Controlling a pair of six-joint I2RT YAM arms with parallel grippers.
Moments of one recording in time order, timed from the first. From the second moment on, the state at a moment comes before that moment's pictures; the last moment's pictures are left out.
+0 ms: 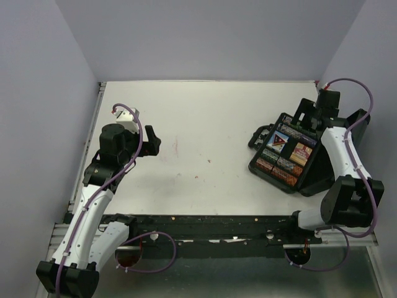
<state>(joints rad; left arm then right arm) -0.21 0.81 0.86 -0.47 0.12 -0.24 -0.15 1.42 1.14 -0.48 0.12 0.23</state>
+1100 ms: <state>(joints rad) -0.21 0.85 0.84 -0.46 0.07 -0.21 -0.33 1.37 1.41 -0.51 0.56 0.16</state>
